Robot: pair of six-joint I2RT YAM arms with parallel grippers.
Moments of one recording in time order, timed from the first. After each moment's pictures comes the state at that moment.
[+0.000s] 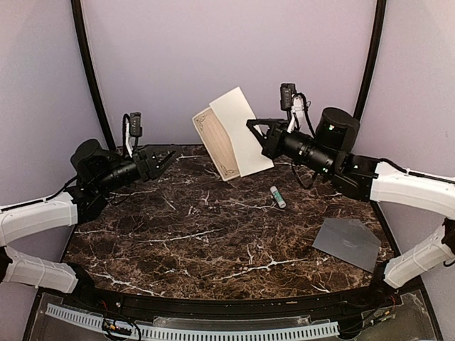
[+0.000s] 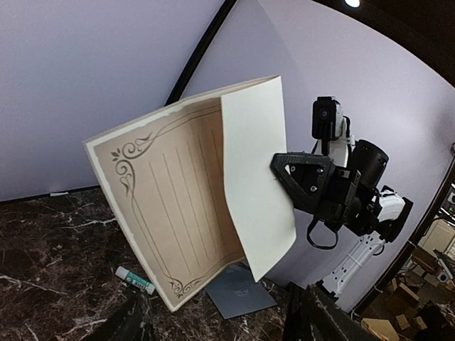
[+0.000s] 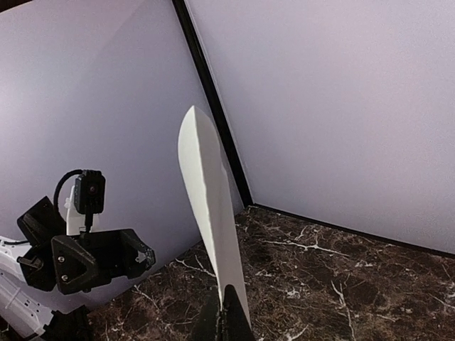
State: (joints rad) left arm -0.58 1.13 0.68 0.63 0.53 -0.61; right arm 0.92 1.32 1.09 0.32 0.00 0.30
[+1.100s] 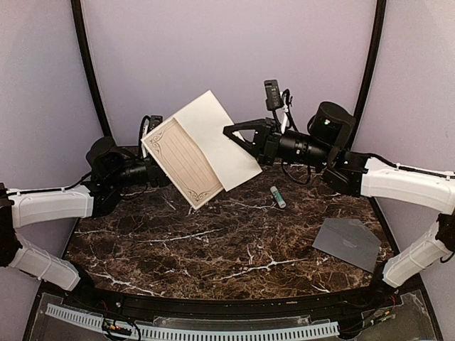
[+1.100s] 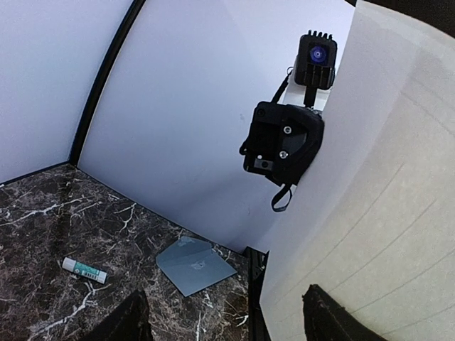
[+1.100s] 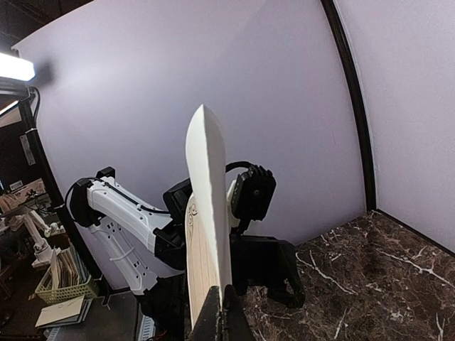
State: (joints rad) left arm -0.59 1.29 0.73 0.77 0.80 -0.62; right arm 0.91 1.39 1.14 0.45 -0.49 0.37
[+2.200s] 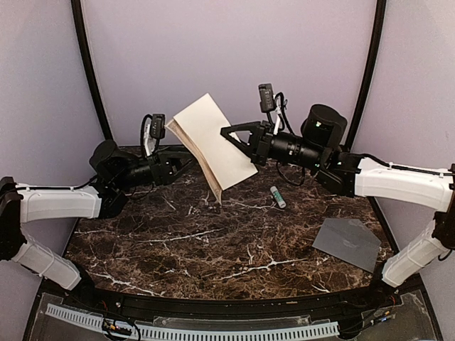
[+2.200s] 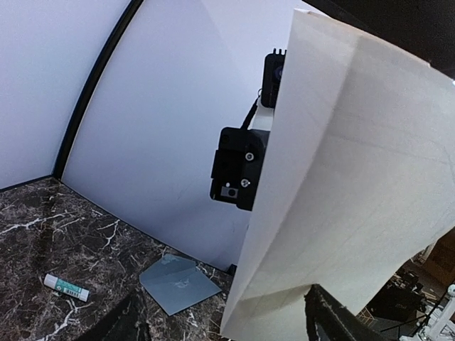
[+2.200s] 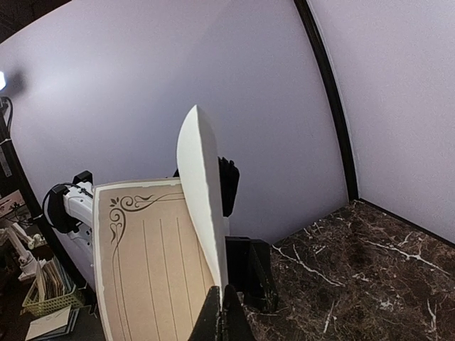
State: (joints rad) left arm -0.63 1.35 0.73 0.95 0.77 -0.72; right arm 0.91 1.43 1.15 0.45 -0.41 0.38
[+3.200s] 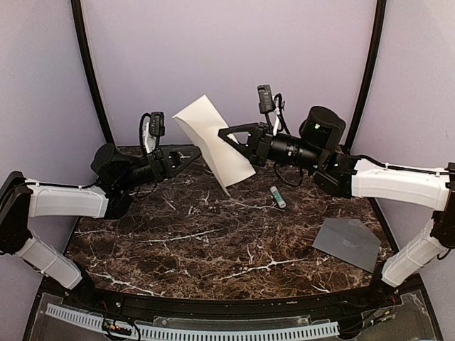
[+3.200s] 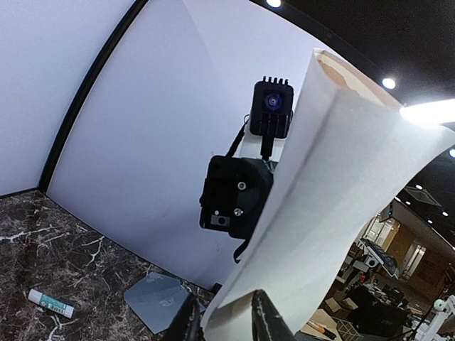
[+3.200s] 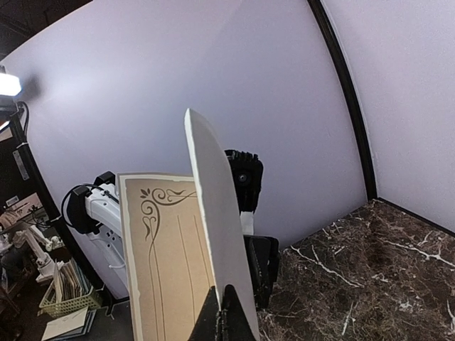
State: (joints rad) left arm -0.63 1.43 0.73 1.15 0.75 -0.86; right arm 0.91 1.46 1.14 0.51 -0.47 0.44
